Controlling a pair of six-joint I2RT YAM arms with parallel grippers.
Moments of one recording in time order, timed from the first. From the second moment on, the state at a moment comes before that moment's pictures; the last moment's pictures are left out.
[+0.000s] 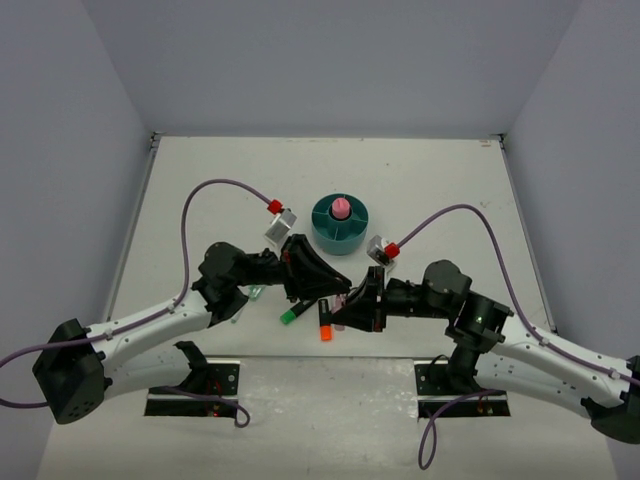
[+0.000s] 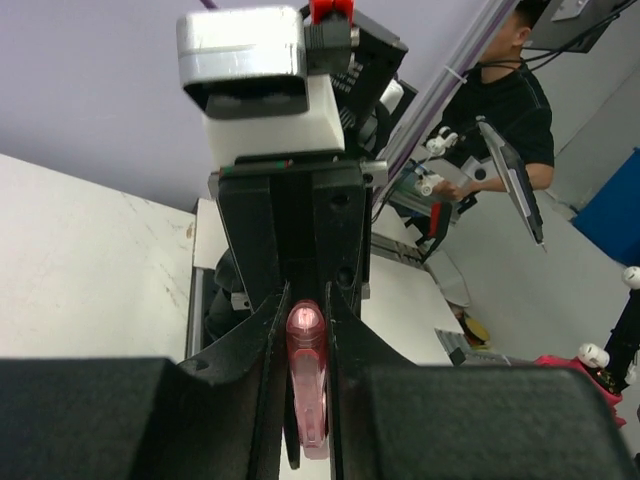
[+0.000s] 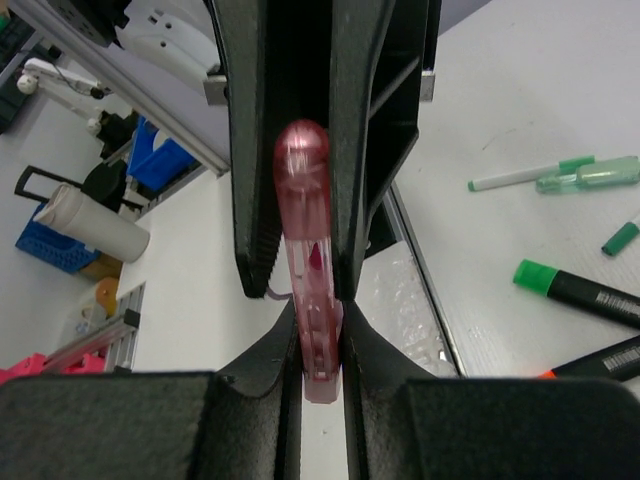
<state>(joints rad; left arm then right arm) -0.86 1.07 0.59 0.85 0.76 -0.81 1.04 0.72 0.64 -0.02 -0.44 0.55</state>
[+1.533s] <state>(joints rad) -0.97 0.88 0.53 0.52 0.41 -0.67 0.99 0.80 0.86 -0.19 -0.33 0.46</state>
